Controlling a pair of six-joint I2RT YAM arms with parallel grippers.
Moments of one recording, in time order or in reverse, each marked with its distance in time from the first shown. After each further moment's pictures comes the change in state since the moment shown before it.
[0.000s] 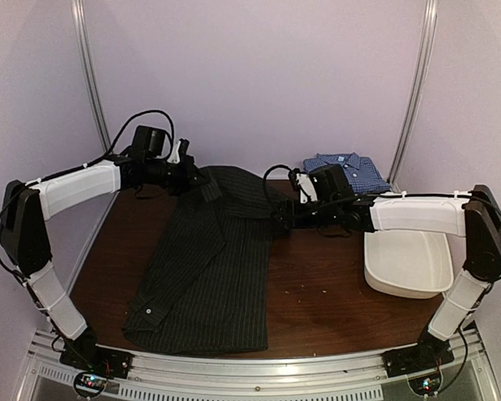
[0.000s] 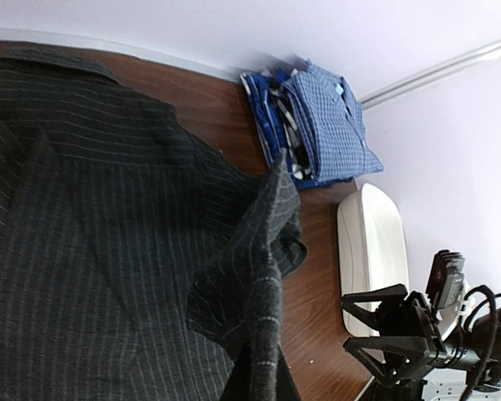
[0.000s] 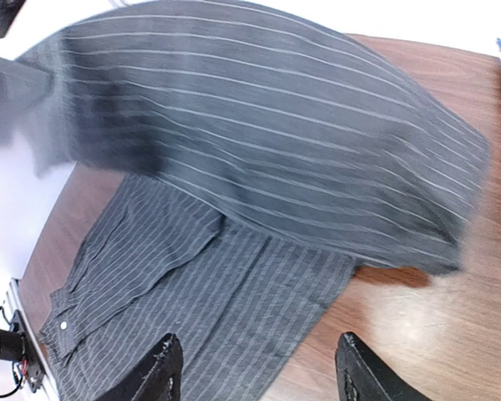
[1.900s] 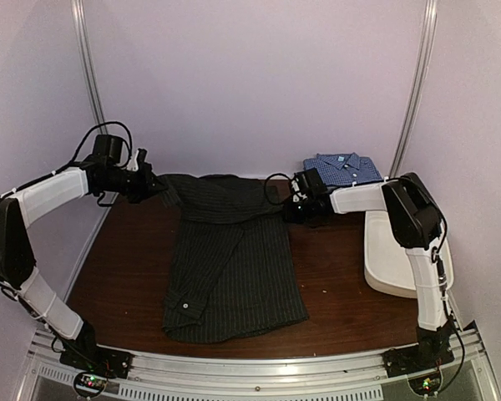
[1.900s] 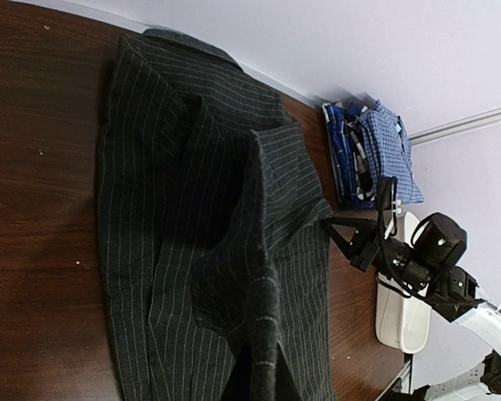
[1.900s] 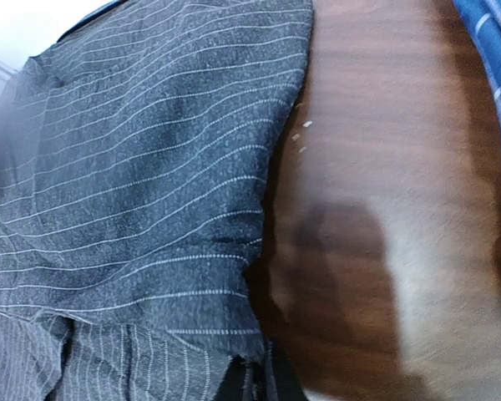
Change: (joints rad) left arm 0.293 -0.165 -0.152 -0.138 0.080 0.114; right arm -0.203 0.582 0.440 -0.052 0.023 0.005
